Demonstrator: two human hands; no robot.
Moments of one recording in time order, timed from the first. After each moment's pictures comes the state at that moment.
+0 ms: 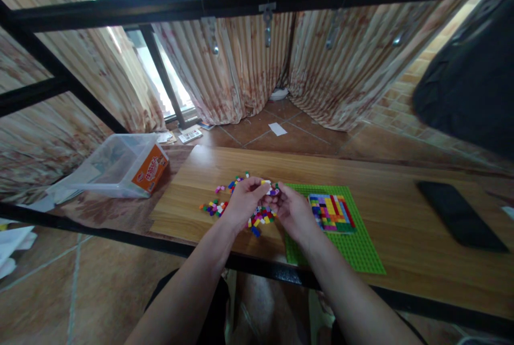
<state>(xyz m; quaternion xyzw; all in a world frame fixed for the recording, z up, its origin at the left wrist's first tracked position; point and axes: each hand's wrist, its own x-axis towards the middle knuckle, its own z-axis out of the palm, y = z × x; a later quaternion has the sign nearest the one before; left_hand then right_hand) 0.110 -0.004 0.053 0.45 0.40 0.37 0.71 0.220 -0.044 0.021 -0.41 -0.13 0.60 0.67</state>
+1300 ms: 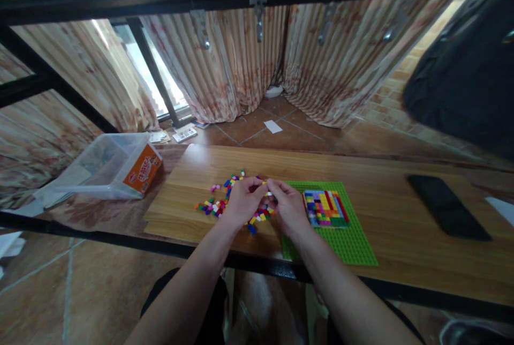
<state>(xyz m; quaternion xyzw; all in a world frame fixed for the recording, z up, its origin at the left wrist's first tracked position) 0.114 -0.004 0.043 0.54 0.43 0.34 0.64 0.209 -0.045 0.024 -0.46 -0.19 0.51 0.70</state>
